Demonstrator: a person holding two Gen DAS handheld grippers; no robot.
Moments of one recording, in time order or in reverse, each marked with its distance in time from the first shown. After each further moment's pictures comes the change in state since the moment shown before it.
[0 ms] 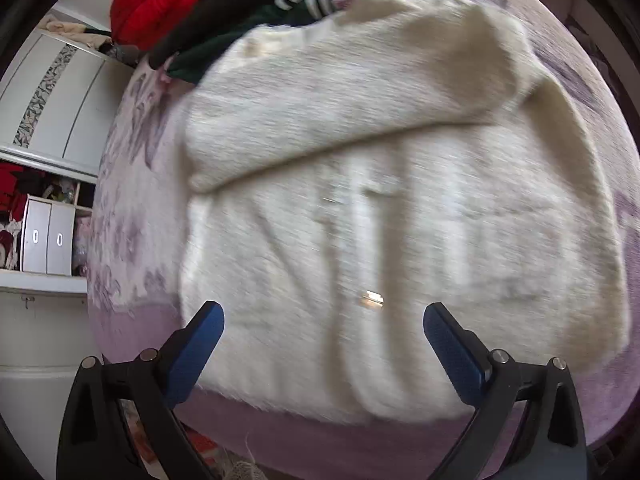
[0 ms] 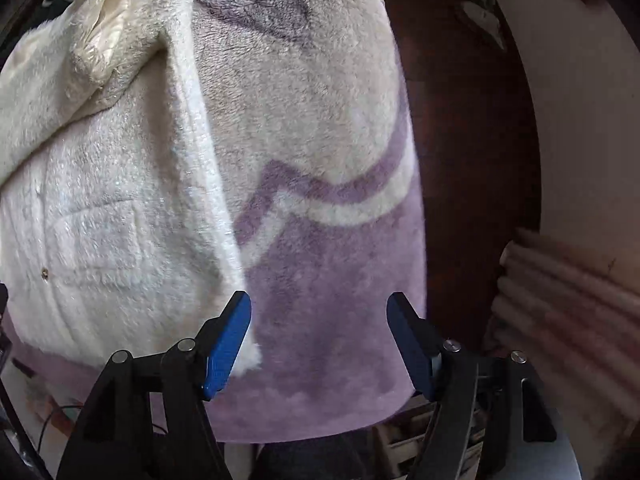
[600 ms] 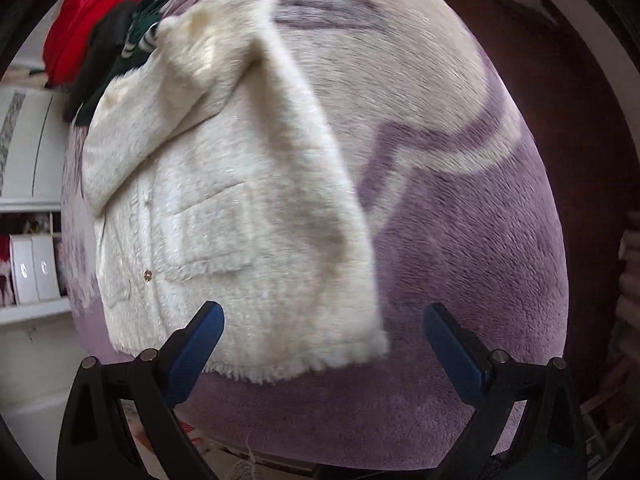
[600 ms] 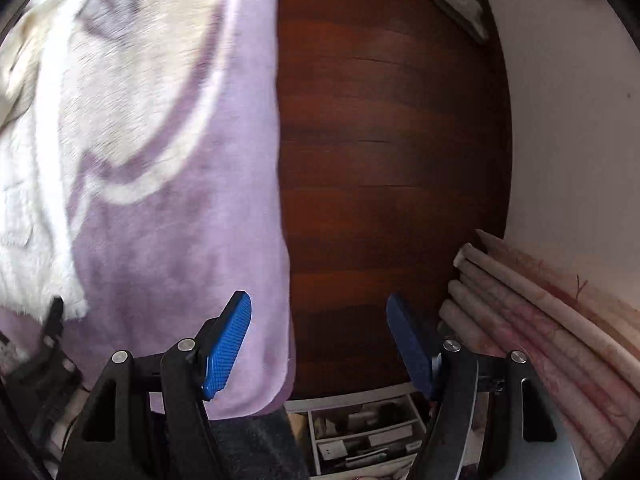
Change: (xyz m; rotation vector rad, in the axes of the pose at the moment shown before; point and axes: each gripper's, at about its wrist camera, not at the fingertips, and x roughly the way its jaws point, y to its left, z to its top) left arm -0.047 -0.246 -0.005 0.189 0.097 -0.031; right arm 0.031 -0.170 0.007 -0.012 0.081 -0.041
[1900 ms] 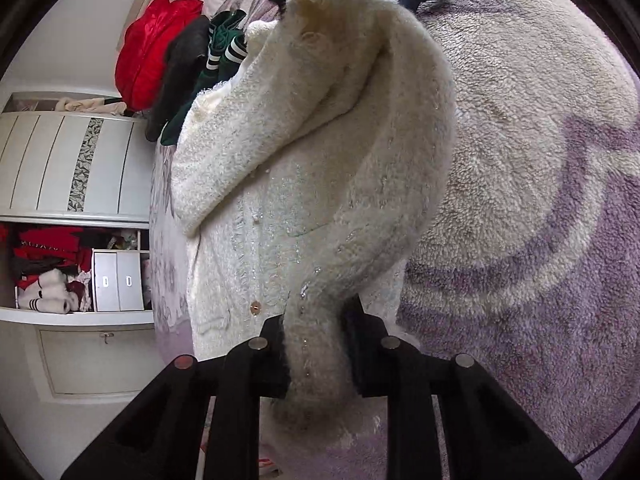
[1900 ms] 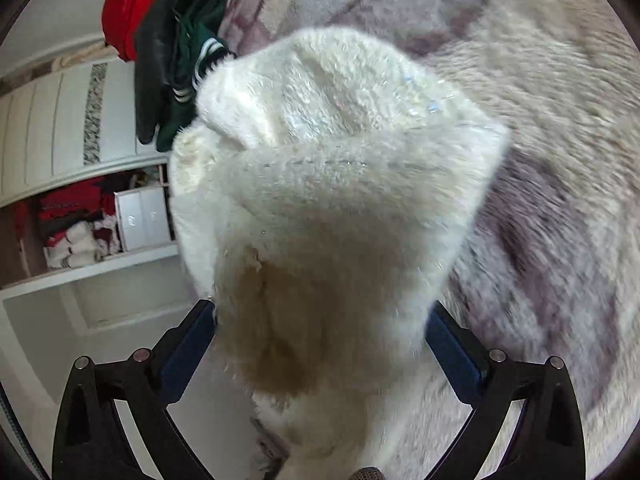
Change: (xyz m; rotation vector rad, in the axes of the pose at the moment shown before) left arm 0.040 0.073 0.001 -0.031 -0.104 0.382; right arm -0.036 0.241 0.240 -0.212 -0.029 0.972
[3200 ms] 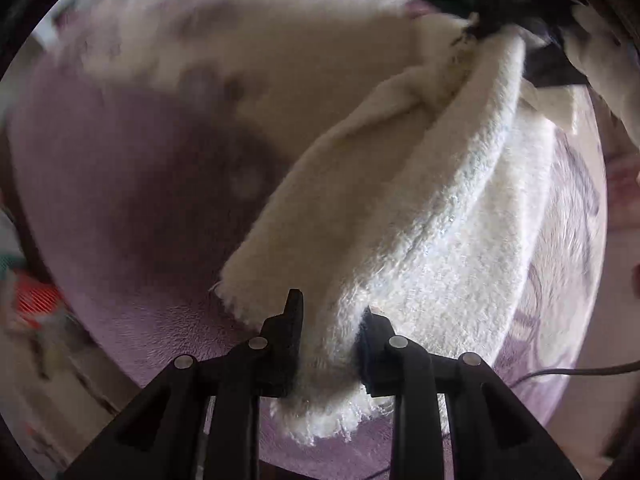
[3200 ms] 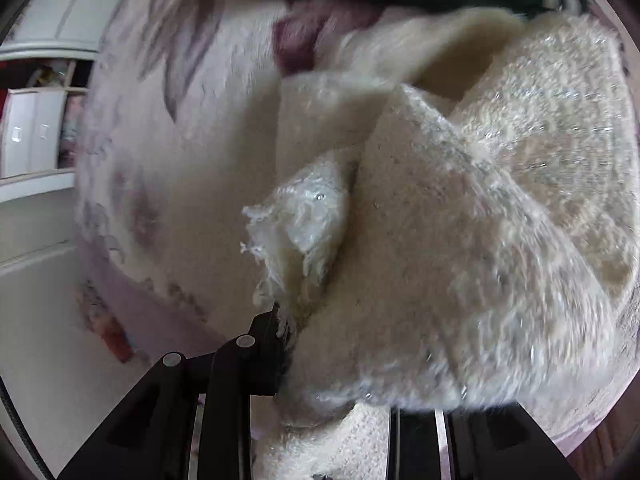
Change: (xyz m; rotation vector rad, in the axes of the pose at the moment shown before) left arm 0.263 0.337 -0.207 -0.938 0.278 -0.828; right arm 0.310 0.356 0.001 -0.156 0.169 -0.610
